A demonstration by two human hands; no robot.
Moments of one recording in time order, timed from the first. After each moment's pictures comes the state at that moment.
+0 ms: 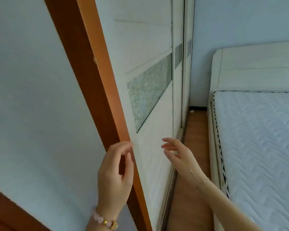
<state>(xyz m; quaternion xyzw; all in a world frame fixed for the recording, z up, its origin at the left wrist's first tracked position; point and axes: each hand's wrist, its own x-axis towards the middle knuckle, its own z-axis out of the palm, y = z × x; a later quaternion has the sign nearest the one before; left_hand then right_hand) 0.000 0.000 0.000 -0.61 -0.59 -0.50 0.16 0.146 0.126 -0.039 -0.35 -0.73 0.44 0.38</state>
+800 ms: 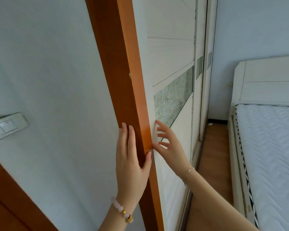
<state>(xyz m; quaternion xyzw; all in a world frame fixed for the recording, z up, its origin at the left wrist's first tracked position) -0.039 0.041 0.002 -0.51 -0.68 -0.44 0.30 0.048 0.147 -0.002 -0.22 -0.75 0.44 0.45</state>
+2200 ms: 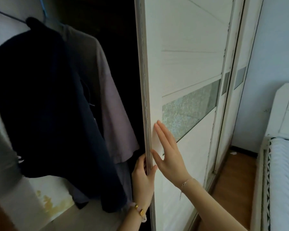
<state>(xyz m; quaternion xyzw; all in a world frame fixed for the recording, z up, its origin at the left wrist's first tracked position) -0.019 0.353 -0.045 -0.33 -0.72 -0.62 -0.03 0.043 0.439 0.003 -0.07 -0.86 0.19 0.47</state>
